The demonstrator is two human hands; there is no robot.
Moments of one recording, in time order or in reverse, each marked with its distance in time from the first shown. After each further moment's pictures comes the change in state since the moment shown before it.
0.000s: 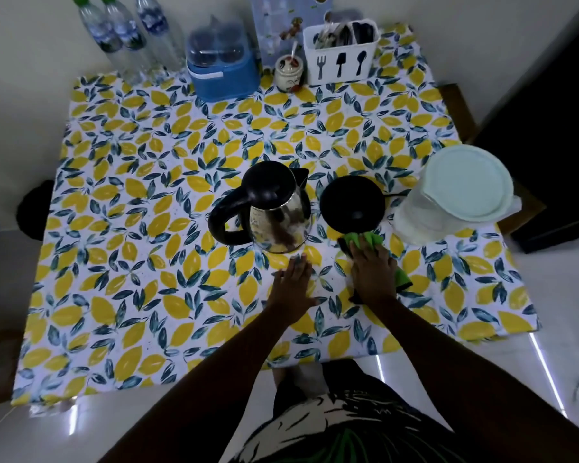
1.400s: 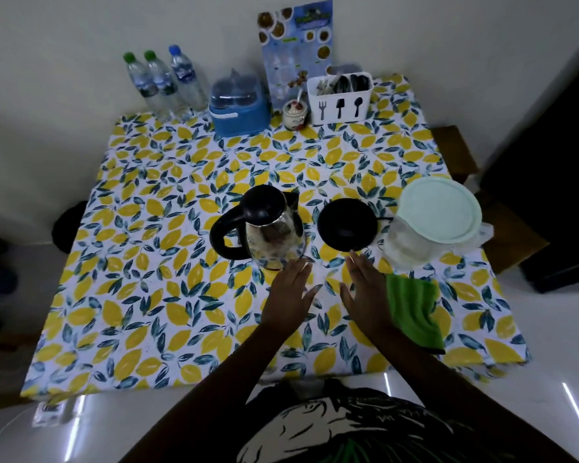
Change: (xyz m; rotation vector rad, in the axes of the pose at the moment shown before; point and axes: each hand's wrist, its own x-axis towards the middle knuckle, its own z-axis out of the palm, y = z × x) left_hand -0.038 0.046 -0.041 -0.140 0.544 0.040; right_hand -0.023 0.000 -0.068 0.399 0.098 -0.167
